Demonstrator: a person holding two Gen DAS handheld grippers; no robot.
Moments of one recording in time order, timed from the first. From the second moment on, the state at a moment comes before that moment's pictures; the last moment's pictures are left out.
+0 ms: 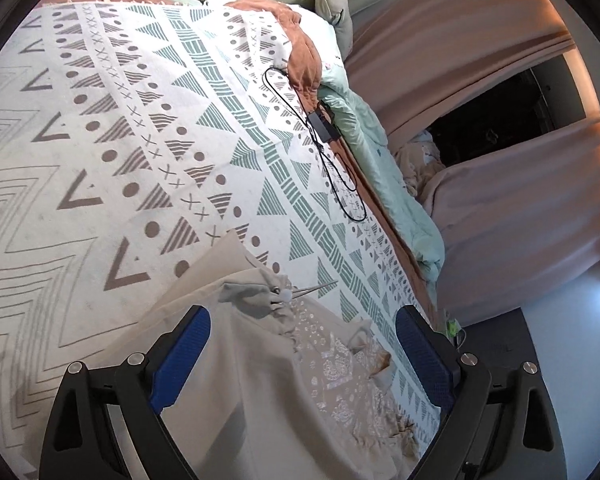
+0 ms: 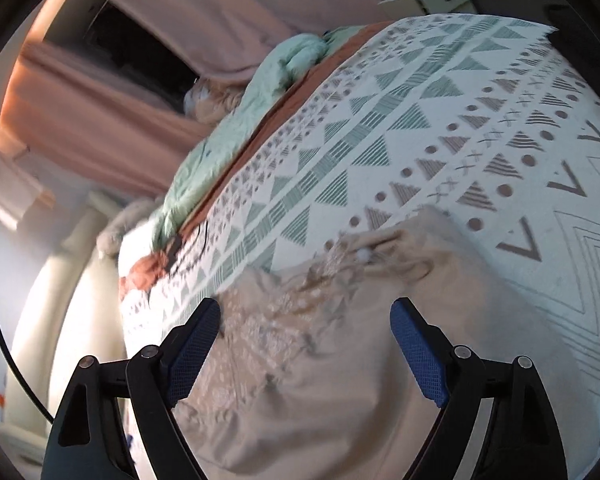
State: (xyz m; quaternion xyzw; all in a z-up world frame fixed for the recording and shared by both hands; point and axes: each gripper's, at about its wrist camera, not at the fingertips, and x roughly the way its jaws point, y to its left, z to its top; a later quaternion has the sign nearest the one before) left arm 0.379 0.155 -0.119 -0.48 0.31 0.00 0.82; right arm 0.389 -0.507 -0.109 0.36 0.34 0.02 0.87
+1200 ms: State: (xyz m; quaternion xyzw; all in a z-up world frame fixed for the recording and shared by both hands) left arm 0.240 0.210 -0.201 -0.48 0.40 0.09 0.77; right arm 0.459 -0.273 -0.173 0.06 0.53 0.10 0.84
